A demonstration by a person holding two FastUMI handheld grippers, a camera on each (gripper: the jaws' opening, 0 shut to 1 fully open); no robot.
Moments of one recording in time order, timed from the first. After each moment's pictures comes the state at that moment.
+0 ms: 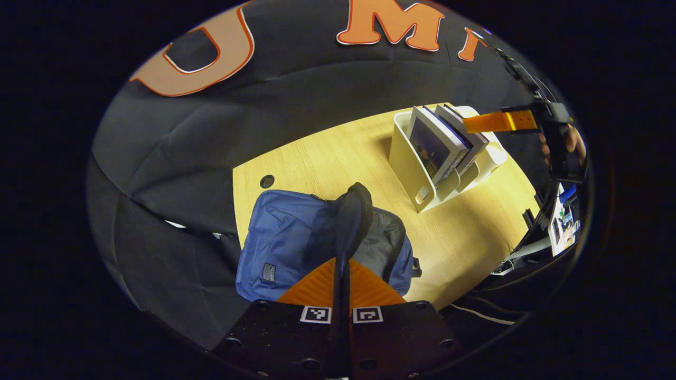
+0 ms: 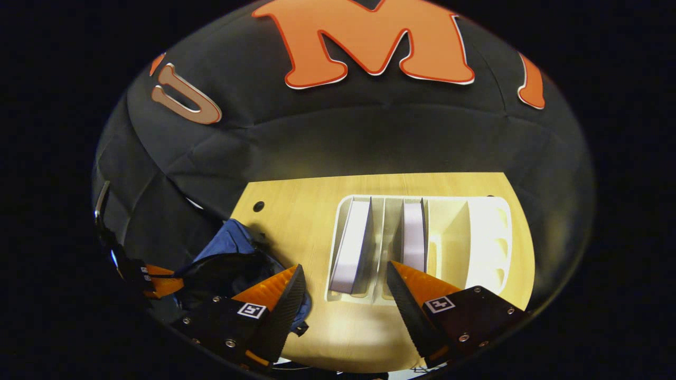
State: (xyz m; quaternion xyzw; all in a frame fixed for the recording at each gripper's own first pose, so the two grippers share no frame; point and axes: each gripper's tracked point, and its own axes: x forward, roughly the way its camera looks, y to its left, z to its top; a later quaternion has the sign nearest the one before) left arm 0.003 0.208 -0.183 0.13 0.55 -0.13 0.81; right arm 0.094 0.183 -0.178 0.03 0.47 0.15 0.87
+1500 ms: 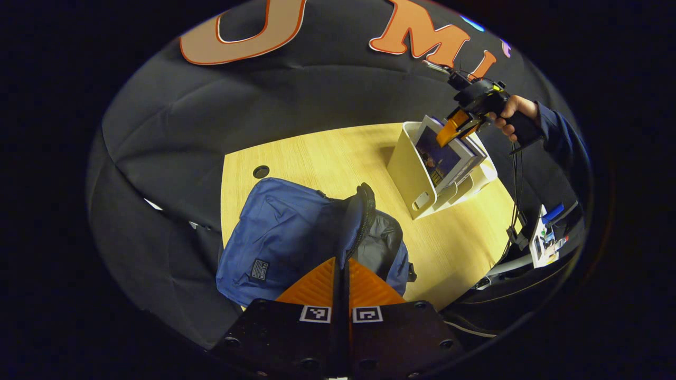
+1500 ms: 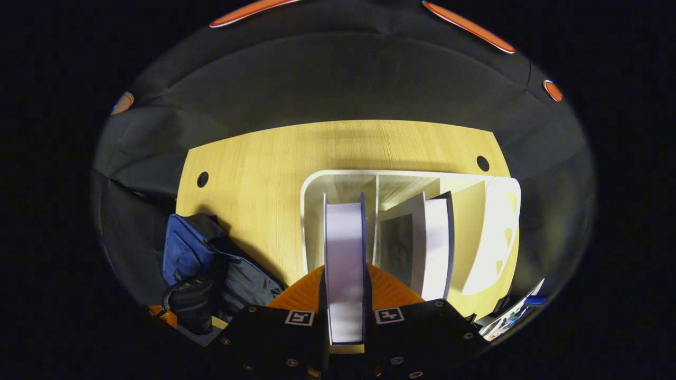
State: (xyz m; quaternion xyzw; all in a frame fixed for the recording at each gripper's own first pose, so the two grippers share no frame) left arm -0.015 0.238 -0.207 0.04 0.54 -0.14 0.83; right arm 0.132 0.189 -0.244 -0.01 0.63 0.06 0.77
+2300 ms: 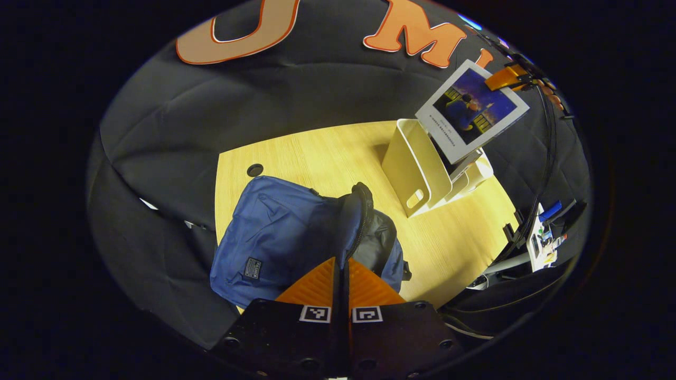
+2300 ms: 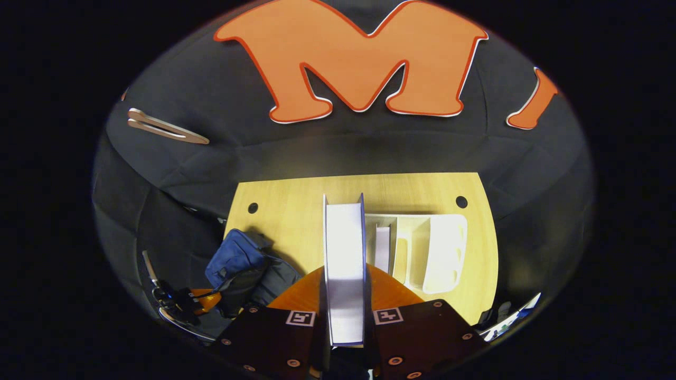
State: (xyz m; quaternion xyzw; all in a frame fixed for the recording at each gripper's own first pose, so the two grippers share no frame) left arm -0.020 0.226 -0.208 0.04 0.55 -0.15 0.82; right arm 0.117 0.147 -0.056 0.04 0.54 0.13 0.83
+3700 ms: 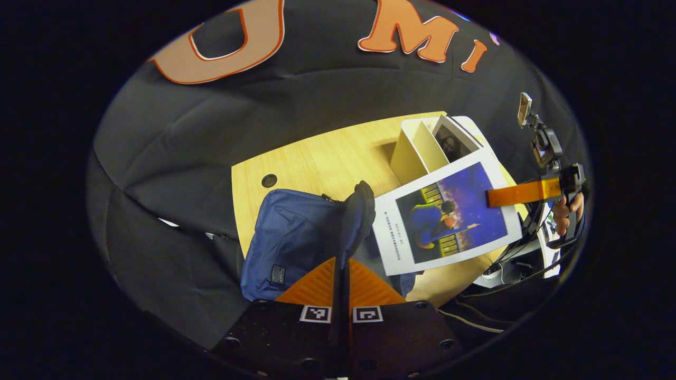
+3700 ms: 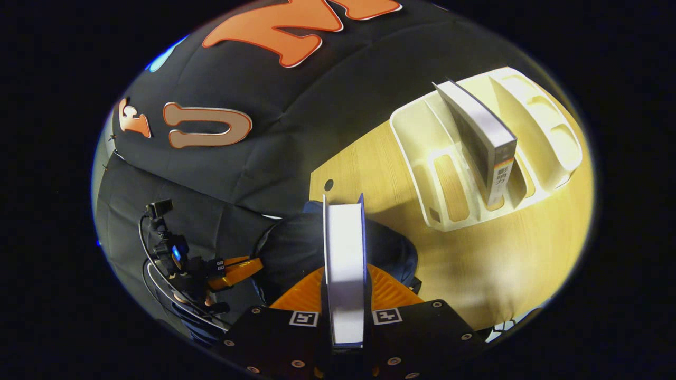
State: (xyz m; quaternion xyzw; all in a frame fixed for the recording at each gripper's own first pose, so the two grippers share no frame) left arm 0.006 0.239 -0.168 0.10 0.56 -0.15 0.81; right arm -0.047 0.264 -0.178 0.35 0.51 0.24 0.75
